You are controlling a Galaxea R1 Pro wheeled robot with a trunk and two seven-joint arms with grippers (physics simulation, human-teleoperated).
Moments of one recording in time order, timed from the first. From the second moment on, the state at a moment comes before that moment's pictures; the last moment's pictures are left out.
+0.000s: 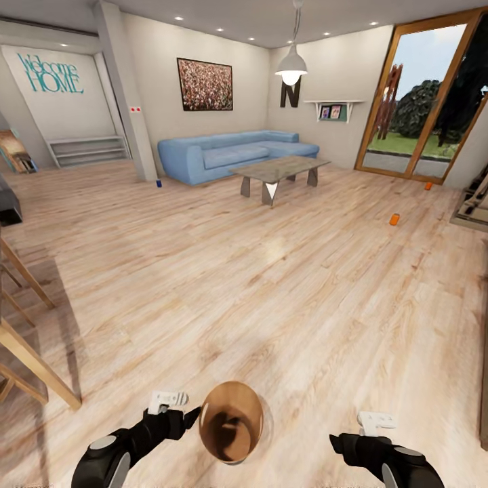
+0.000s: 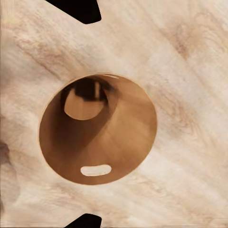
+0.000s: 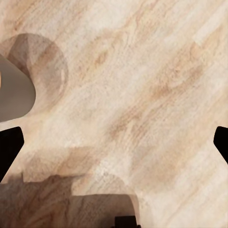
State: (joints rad) left arm -0.07 0.01 -0.02 -1.45 0.11 0.59 -0.28; right arm 0.00 -0.01 -0.09 -1.57 -0.01 0.87 0.05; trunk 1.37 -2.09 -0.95
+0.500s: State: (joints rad) left arm -0.07 0.05 0.10 -1.31 0.11 0.46 -0.49; right arm 0.00 -0.01 -0.09 -1.57 -0.01 0.87 0.05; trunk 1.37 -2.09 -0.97
